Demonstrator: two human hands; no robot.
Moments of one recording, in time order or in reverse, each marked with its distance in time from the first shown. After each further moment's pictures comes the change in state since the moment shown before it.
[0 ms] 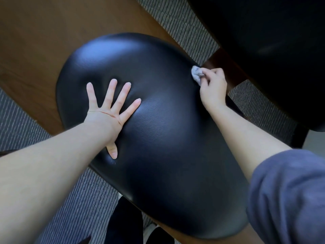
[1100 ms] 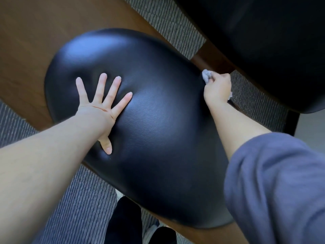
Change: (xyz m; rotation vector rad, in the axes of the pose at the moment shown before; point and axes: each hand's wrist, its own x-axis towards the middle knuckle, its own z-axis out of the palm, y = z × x) left_hand -0.002 0.005 0.000 0.012 0.026 -0.026; right_hand -0.016 0.029 -0.020 -0.178 0.107 0.322
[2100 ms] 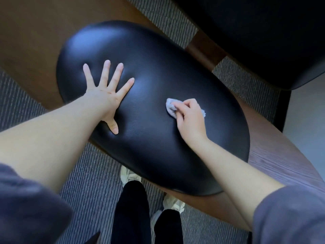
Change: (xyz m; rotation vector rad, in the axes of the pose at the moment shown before) left_hand -0.013 -0.003 0.010 0.004 0.179 0.060; right_hand -0.176 0.005 -0.023 0.114 -0.197 -0.375
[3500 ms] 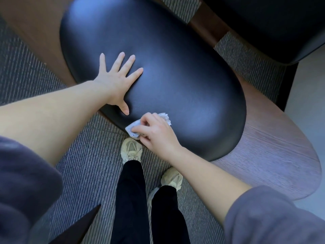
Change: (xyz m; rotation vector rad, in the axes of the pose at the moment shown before) left_hand -0.016 0.038 0.044 -0.068 0.226 0.086; right_hand -0.114 -0.044 0.032 0.021 -0.279 -0.505
